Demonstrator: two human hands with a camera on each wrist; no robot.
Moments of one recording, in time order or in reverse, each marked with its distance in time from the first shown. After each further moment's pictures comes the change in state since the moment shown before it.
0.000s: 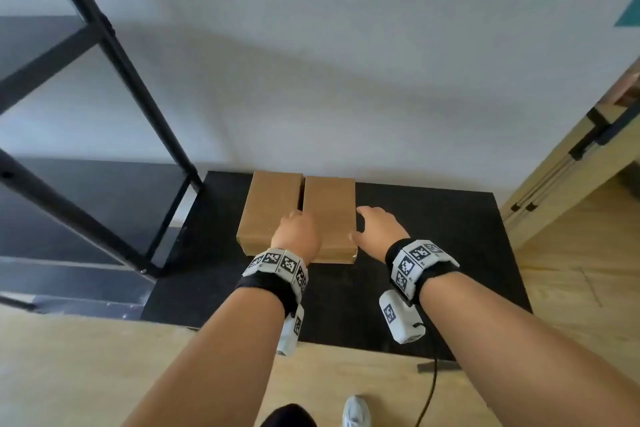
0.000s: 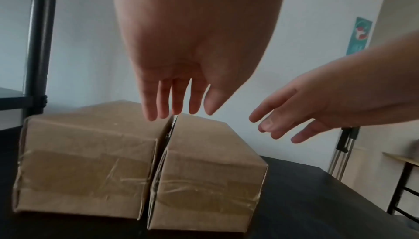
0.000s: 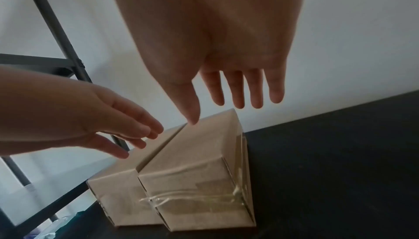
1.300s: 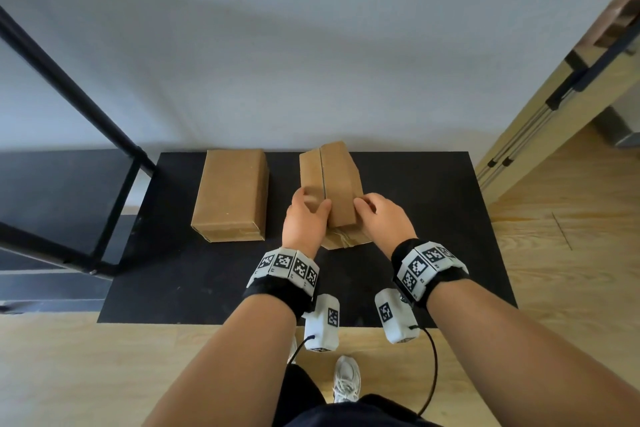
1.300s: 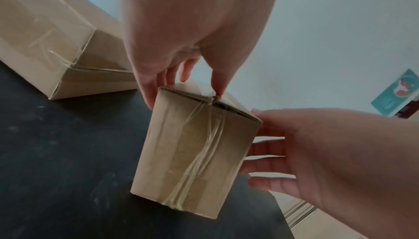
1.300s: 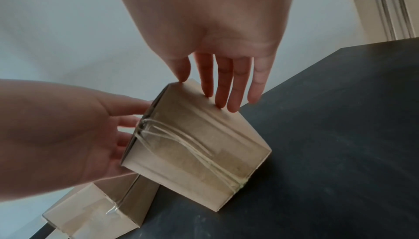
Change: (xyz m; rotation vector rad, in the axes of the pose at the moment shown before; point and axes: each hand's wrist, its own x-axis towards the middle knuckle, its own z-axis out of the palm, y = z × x) left_hand -0.005 0.063 0.046 -0.755 0.036 -0.151; right_hand -0.015 0.070 0.009 0.414 0.172 0.111
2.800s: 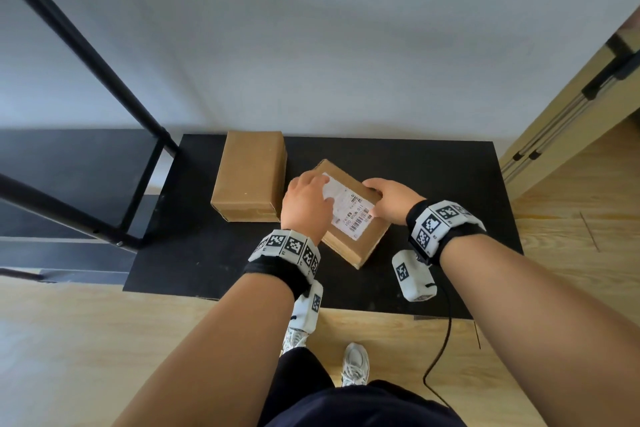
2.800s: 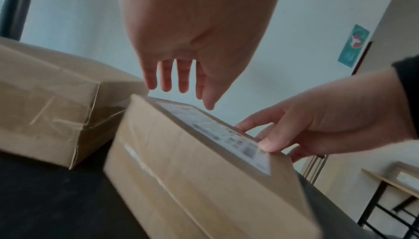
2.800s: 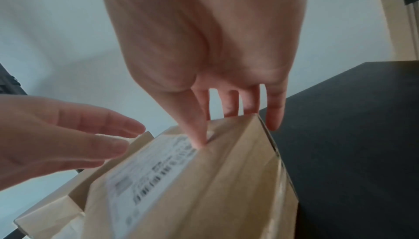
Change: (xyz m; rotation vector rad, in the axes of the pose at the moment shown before) left_hand -0.005 -0.006 -0.024 0.511 0.043 0.306; right_hand 0.028 -0.010 -0.006 -0.270 -0.363 0.009
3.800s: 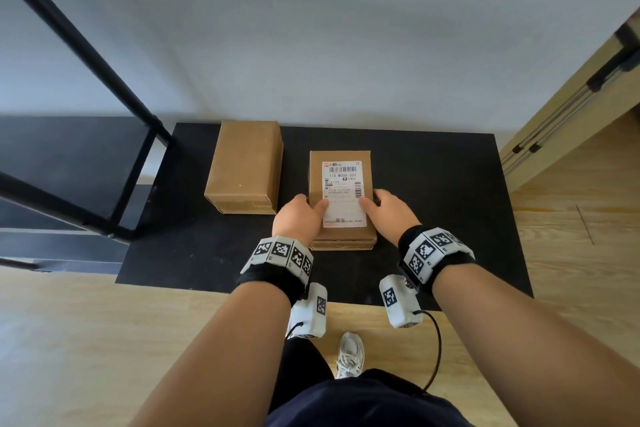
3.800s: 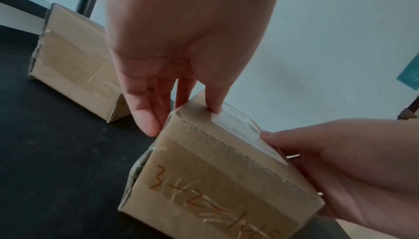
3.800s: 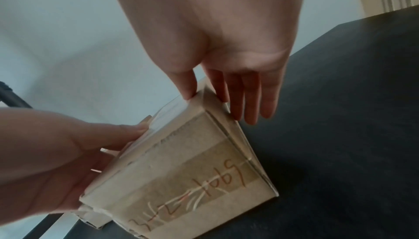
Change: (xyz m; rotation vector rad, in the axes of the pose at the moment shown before) left_hand -0.005 -0.018 0.017 -0.077 -0.225 -0.367; right_hand -0.008 0.012 0.041 0.269 0.129 0.107
